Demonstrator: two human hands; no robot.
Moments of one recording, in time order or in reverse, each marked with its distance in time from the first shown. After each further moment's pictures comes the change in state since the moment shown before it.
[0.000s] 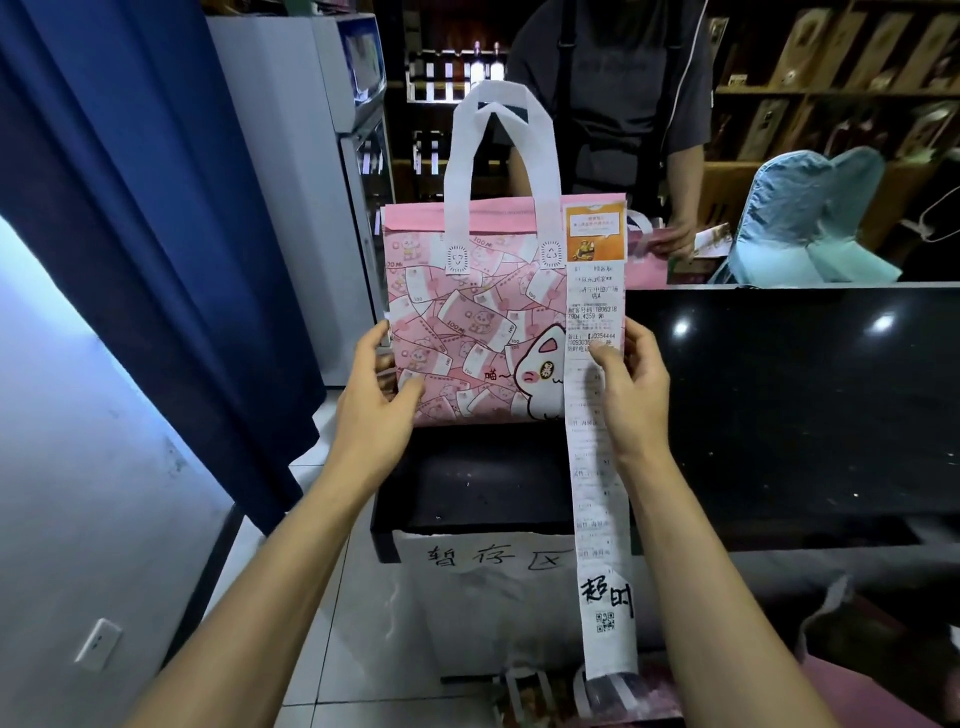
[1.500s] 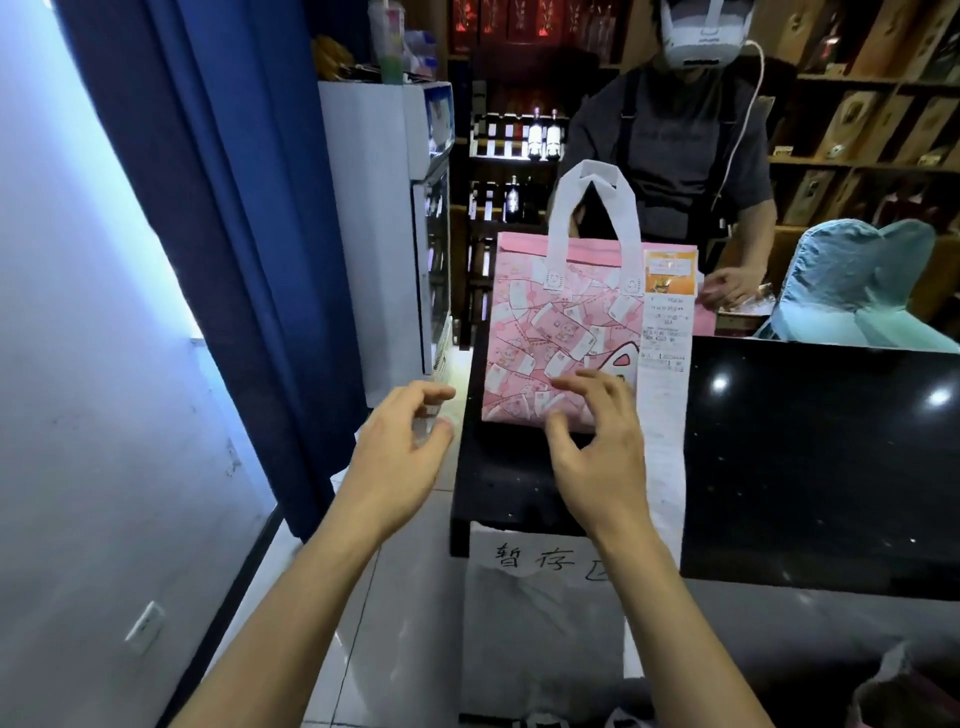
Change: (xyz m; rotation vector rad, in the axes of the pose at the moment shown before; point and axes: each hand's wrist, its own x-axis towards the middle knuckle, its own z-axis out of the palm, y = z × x) left_hand -0.063 0.013 -0.079 0.239 -0.002 0.165; right_hand -0.101 -0.034 0.067 -0.458 -0.155 -0.374
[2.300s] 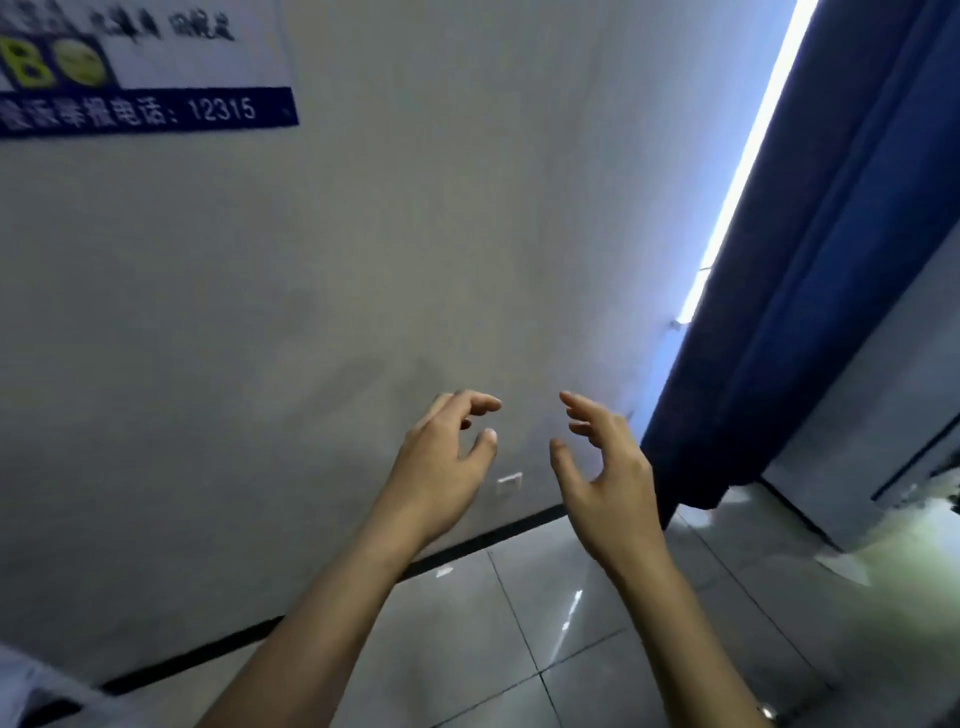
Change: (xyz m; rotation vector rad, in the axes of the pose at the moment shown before) left_hand -0.183 -0.069 -0.215 0.380 0.773 -0.552; right_hand -0.117 -0.176 0.254 0.551 -1.027 -0.366
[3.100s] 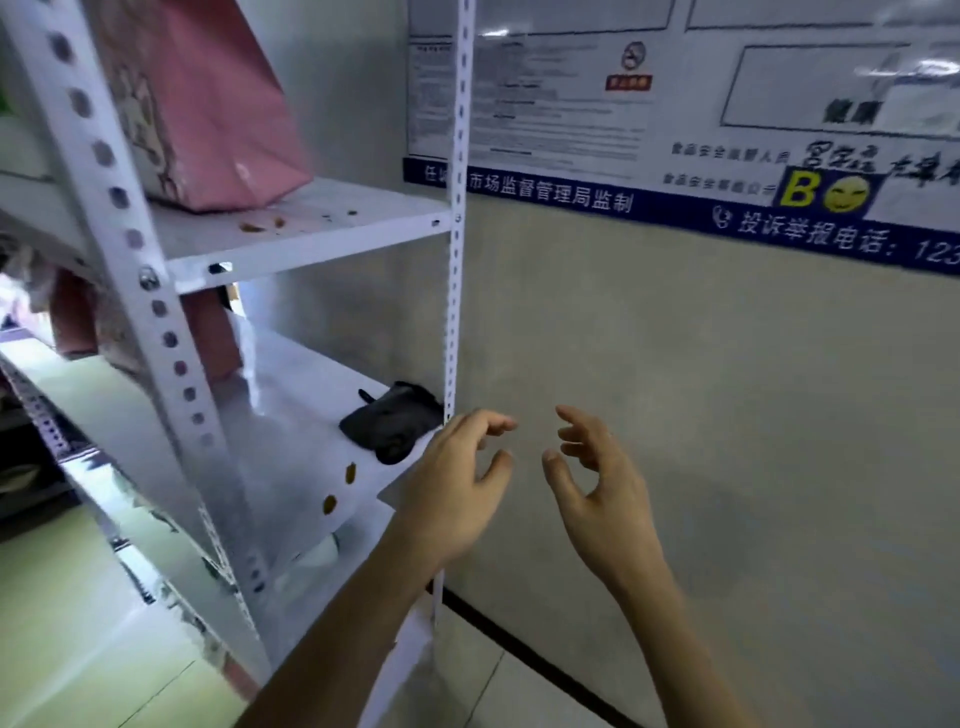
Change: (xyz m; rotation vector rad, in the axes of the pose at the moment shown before) left_hand -0.199 -0.142 -0.351 0.282 0.784 -0.381; right_hand -0.064 -0.285 0.367 0.394 -0.746 -0.518
